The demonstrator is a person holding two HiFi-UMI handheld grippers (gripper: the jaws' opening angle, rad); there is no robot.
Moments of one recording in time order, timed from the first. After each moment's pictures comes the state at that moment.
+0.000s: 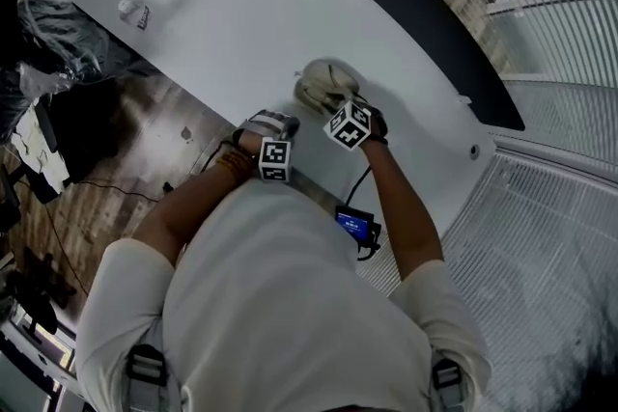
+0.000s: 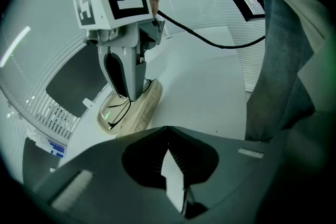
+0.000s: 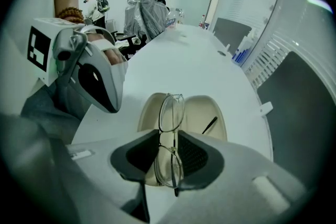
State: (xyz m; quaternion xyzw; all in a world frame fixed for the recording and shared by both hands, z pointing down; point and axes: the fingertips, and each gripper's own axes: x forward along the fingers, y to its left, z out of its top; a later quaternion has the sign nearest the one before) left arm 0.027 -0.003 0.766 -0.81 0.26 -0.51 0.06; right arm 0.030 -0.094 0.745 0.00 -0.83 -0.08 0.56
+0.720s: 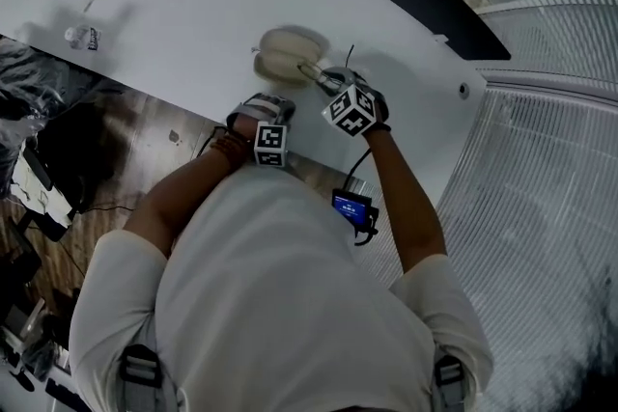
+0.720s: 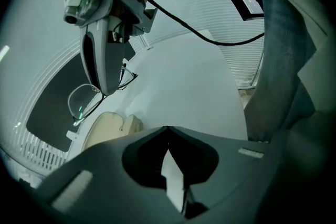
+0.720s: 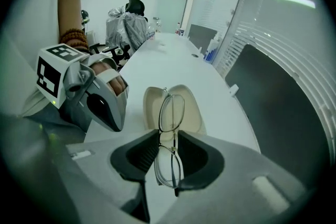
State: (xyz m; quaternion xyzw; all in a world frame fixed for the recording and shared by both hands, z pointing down) left arm 0.102 0.001 0.764 -0.84 0.17 -0.50 0.13; right arm 0.102 -0.092 0.689 0.11 -0.85 -0.04 0.52
